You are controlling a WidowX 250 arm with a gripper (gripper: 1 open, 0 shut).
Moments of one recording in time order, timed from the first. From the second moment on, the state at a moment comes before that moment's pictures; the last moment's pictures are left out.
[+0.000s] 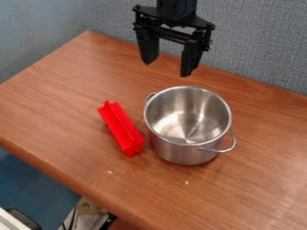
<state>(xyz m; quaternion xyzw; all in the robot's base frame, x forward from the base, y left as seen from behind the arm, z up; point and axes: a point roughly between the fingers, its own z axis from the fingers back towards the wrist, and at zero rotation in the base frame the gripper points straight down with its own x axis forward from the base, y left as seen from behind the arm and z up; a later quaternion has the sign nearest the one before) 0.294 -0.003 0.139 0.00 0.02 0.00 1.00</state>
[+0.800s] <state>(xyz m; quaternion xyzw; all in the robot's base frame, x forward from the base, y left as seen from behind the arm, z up) 0.264 0.091 0.102 0.00 0.02 0.21 0.98</state>
